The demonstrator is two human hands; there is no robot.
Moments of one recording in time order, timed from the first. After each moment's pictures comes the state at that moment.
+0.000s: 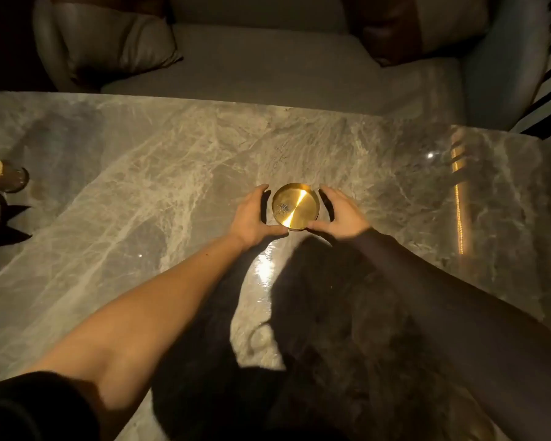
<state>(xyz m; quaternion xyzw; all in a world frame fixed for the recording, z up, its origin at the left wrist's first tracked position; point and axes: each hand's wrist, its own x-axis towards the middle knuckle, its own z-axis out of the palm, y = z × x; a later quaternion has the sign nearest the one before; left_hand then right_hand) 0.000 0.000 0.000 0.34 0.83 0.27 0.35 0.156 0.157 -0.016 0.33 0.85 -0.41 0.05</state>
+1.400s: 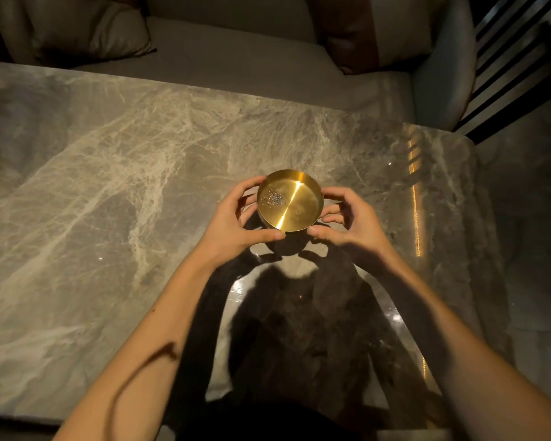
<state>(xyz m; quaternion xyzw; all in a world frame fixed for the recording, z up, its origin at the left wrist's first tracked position) 0.085 -0.057 0.077 0.31 0.64 0.57 0.42 0.265 0.093 0.105 0.34 0.72 -0.60 -0.11</state>
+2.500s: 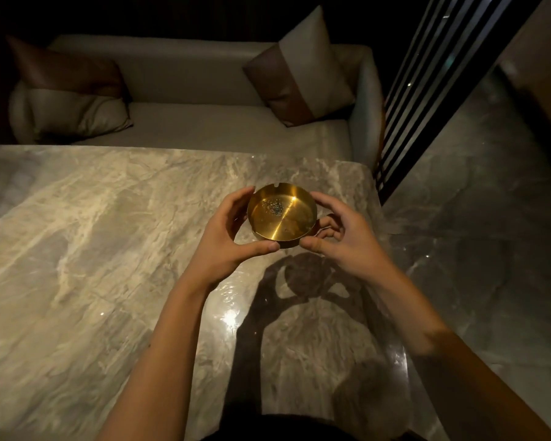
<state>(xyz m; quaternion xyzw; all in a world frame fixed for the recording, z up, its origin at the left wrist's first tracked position) 0.317 0.069 0.182 0.39 0.66 0.56 0.32 0.491 0.220 0.190 0.27 0.74 -0.60 -0.17</state>
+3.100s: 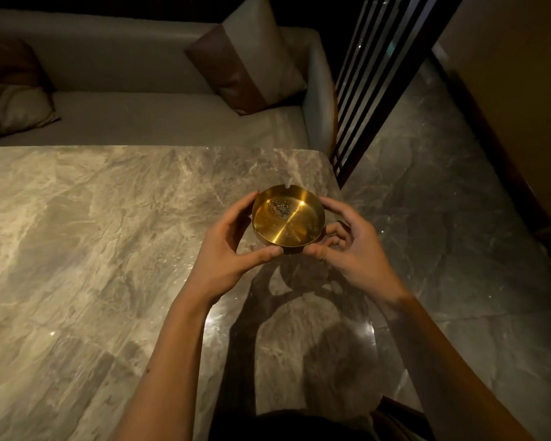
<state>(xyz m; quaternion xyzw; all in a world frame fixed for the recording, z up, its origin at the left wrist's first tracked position) 0.350 0.101 0.165 0.41 0.59 0.58 0.39 0.542 0.221 0.190 0.35 0.71 -0.57 -0.23</state>
